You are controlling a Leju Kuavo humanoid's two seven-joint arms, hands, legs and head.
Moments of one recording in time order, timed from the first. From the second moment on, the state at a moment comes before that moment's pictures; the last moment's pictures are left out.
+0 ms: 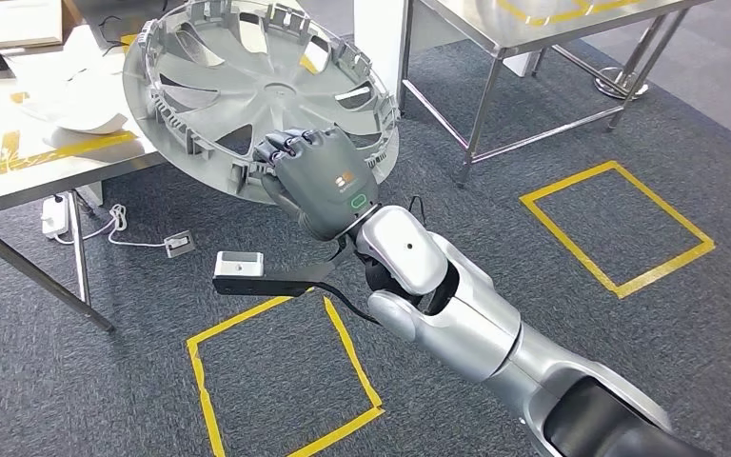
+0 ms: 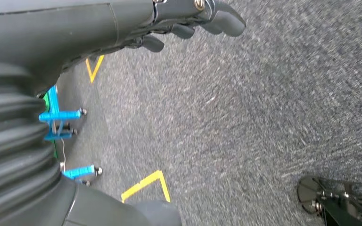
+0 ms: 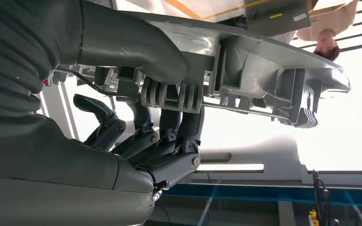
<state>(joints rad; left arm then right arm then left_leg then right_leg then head) -0.07 -0.09 0.90 -0.20 -1.16 0.10 0.08 -0.74 0.04 0.82 -1.39 1.08 -0.08 0.10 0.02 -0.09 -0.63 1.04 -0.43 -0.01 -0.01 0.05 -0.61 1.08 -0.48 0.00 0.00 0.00</state>
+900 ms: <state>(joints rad) -0.07 -0.09 0.91 -0.20 -1.18 0.09 0.07 -0.72 0.06 0.82 -1.42 1.09 -0.09 0.09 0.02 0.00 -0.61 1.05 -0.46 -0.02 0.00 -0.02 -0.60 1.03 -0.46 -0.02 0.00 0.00</state>
